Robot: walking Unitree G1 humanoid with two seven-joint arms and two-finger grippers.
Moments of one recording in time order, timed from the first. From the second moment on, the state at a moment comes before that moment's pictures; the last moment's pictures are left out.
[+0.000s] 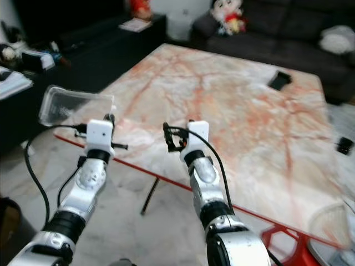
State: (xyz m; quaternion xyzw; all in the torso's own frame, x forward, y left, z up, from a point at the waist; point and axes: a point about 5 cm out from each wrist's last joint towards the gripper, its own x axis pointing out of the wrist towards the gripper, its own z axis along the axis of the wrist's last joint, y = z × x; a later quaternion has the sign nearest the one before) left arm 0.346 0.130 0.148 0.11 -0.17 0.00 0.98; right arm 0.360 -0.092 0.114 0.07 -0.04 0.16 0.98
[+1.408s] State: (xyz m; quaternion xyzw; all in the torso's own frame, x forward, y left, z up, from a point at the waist) left arm 0.342 0.142 0.121 0.06 -0.10 0.03 0.99; right arm 0.350 -0.105 0.087 0.06 0.01 0.15 0.99
